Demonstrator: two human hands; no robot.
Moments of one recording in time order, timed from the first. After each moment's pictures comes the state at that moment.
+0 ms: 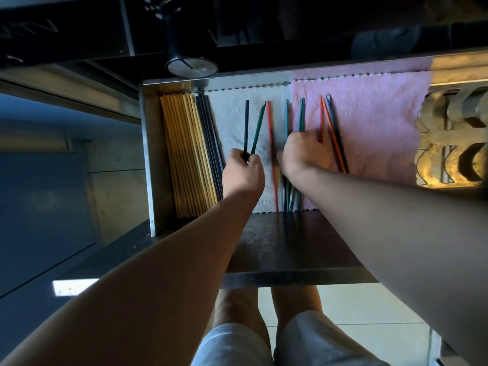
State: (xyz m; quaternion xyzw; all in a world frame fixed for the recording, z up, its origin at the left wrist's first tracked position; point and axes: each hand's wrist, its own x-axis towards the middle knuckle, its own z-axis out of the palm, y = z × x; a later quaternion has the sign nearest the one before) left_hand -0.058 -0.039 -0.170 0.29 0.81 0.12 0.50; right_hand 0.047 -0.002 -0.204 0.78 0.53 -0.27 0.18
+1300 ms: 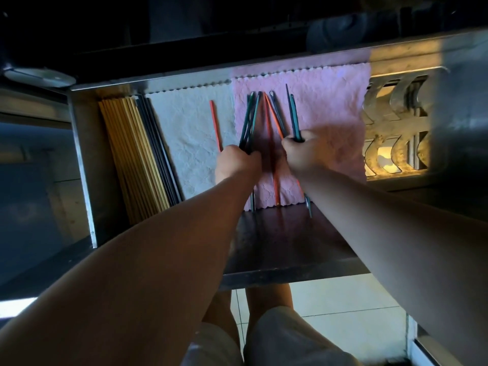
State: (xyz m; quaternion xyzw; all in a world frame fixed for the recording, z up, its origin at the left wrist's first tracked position) left_hand 0.032 -0.019 -0.196 0.38 0.79 -0.04 0.47; right_hand 0.153 -0.021 -0.202 0.84 0.31 -0.42 -0.14
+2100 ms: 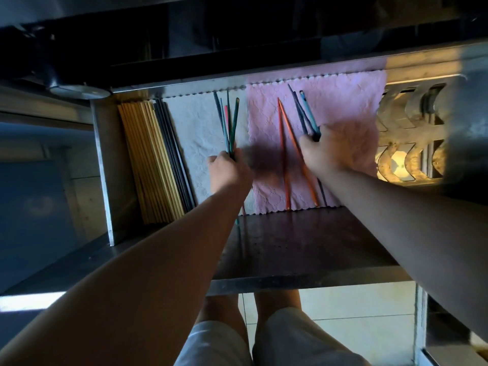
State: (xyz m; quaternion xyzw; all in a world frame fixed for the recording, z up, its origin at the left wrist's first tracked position) left_hand 0.002 -0.026 -0.190 0.36 0.84 0.02 0.42; right_hand 0.164 -0.004 -0.180 0.83 0.45 -0.33 -0.01
